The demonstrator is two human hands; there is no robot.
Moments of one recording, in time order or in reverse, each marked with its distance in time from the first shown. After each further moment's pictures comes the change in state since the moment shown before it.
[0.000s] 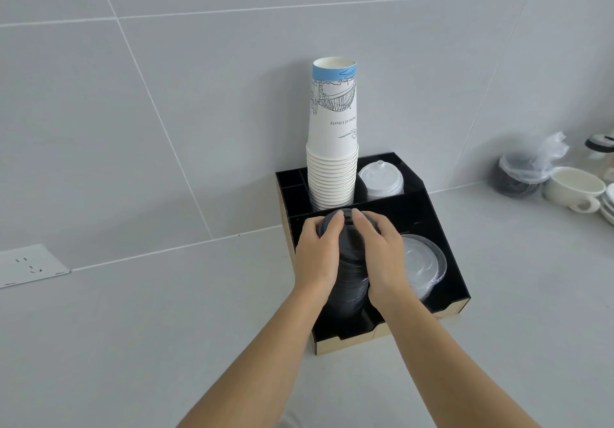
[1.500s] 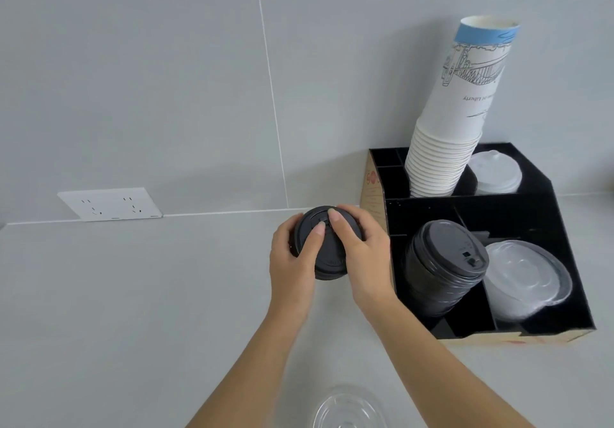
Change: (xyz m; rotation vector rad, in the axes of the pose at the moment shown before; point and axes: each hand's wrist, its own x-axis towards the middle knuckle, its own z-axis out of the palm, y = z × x) left_hand -0.018 -0.022 -0.142 -0.137 0.305 0.130; right_hand -0.050 0.033 0.121 0.017 -0.296 -0.055
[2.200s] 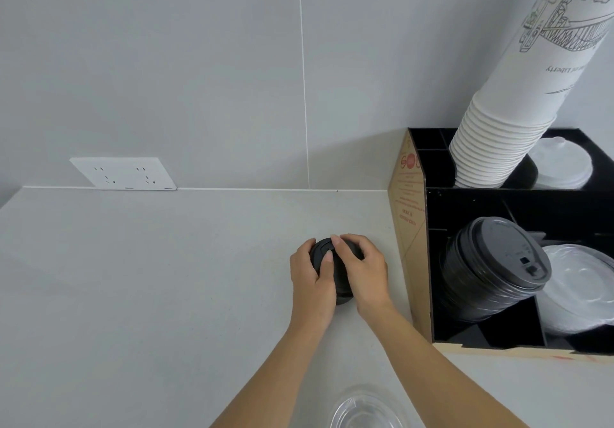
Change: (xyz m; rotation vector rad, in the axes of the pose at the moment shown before) left_hand 0.011 -0.076 -0.015 0.315 0.010 -0.149; right_hand 0.010 0.094 0.014 -0.195 -0.073 0.272
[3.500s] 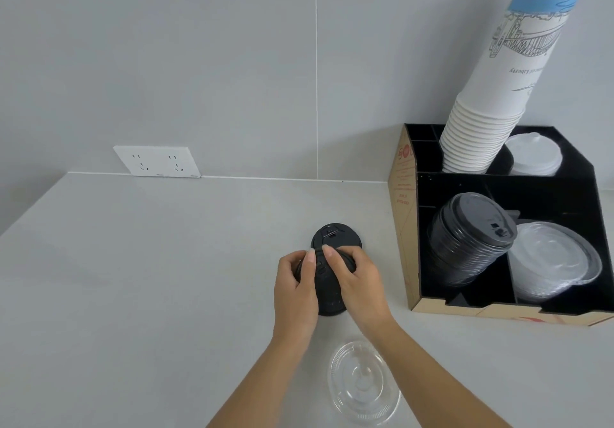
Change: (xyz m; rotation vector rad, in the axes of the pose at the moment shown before) left_hand -0.075 0.006 -0.042 -0.176 0.155 0.004; right_hand -0.090 -0.015 -0.010 -0.099 -0.141 -0.128
